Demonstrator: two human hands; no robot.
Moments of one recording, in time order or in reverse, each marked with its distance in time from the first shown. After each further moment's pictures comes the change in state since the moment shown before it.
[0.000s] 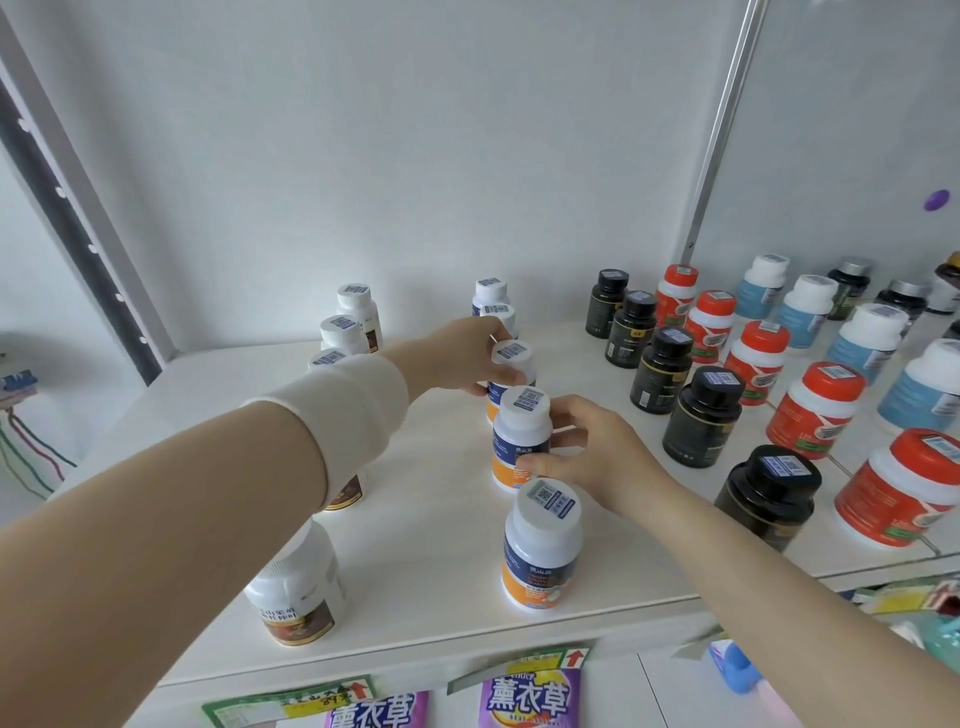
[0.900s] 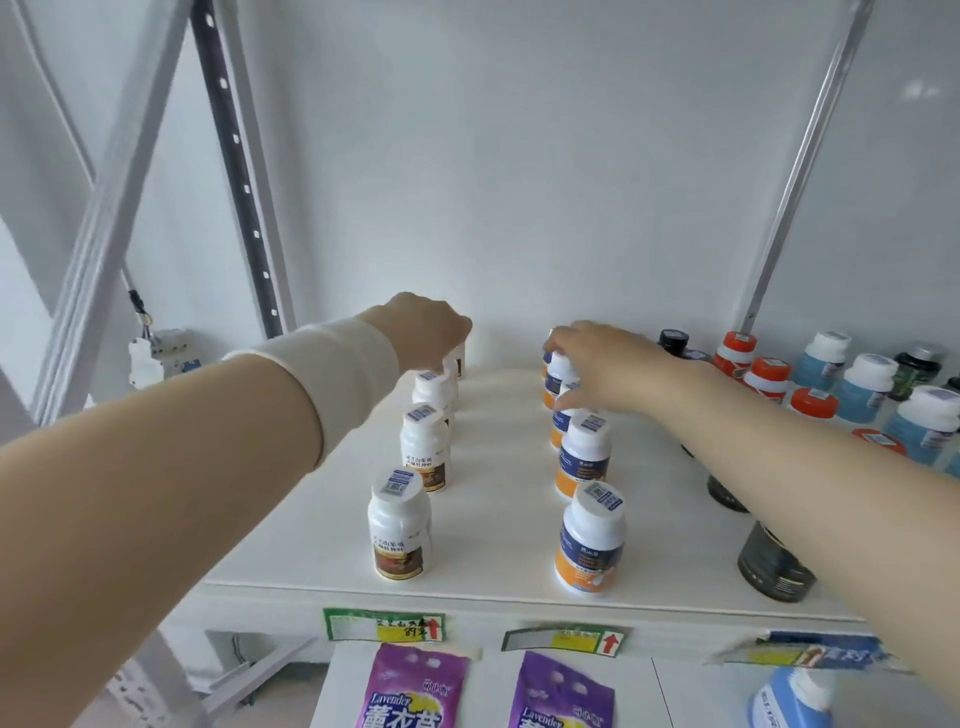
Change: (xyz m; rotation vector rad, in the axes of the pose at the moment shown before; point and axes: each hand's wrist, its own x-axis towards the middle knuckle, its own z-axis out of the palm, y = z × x) left_hand -0.093 -0.013 -0.091 1.134 0.137 -0.123; right_hand 0.021 -0.115 -0.007 -1.104 -0.075 -0.377
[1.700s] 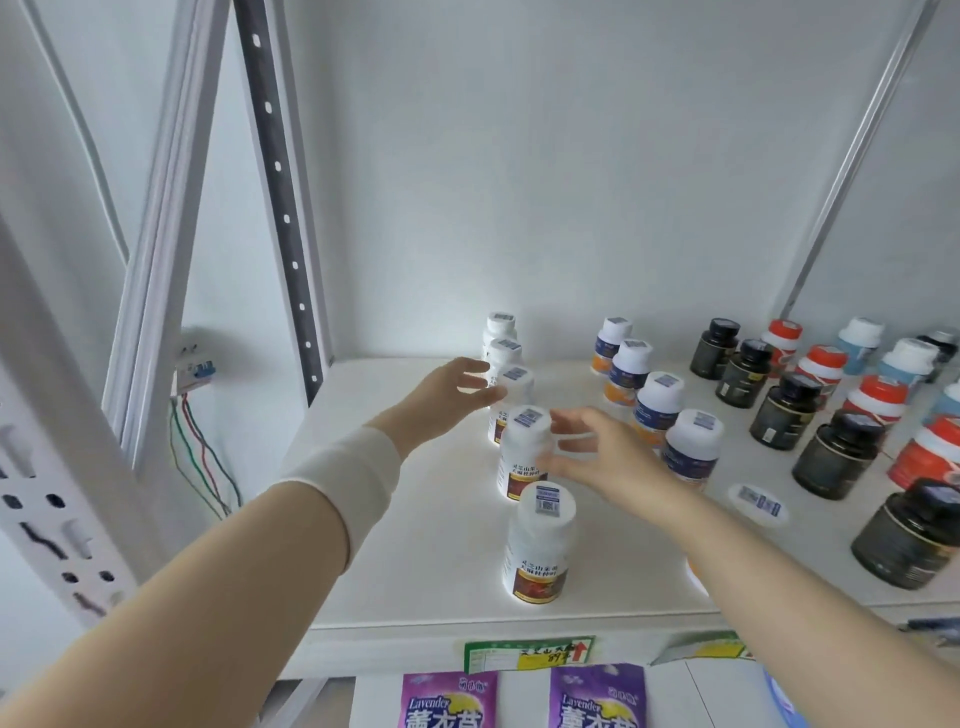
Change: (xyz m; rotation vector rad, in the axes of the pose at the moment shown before) left_hand 0.000 -0.047 0.131 -1.505 0.063 -0.050; right_hand 0.003 -0.103 0.091 0.905 0.067 0.314
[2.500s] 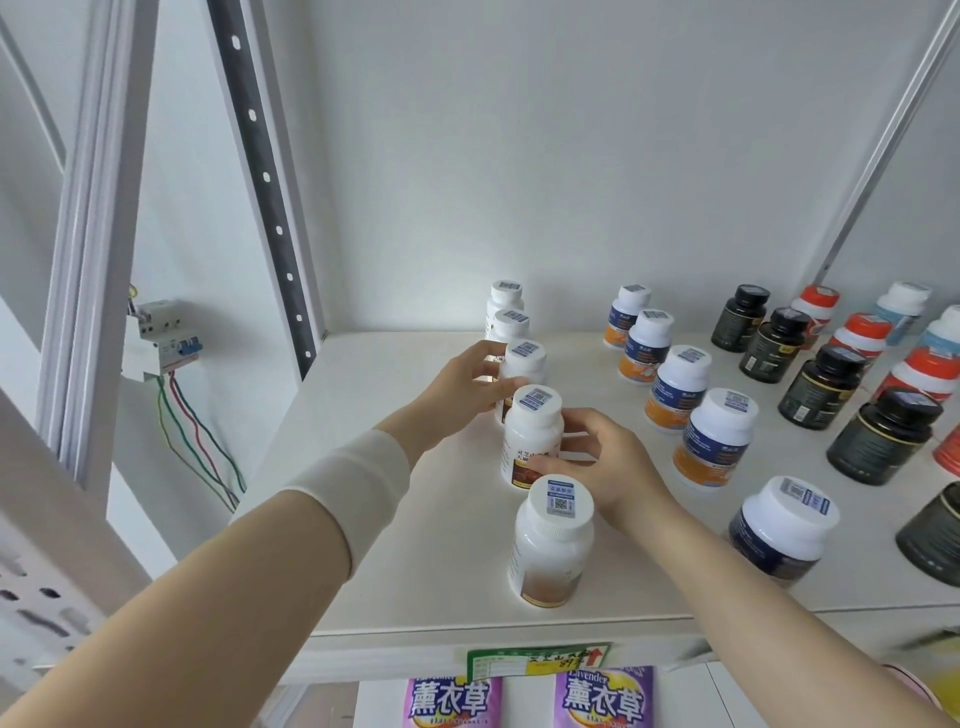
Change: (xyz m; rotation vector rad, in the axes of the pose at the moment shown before) left_hand 0.011 -0.014 0.024 -0.232 -0.067 0.062; right_hand 0.009 0.024 0.029 0.221 0.064 0.021
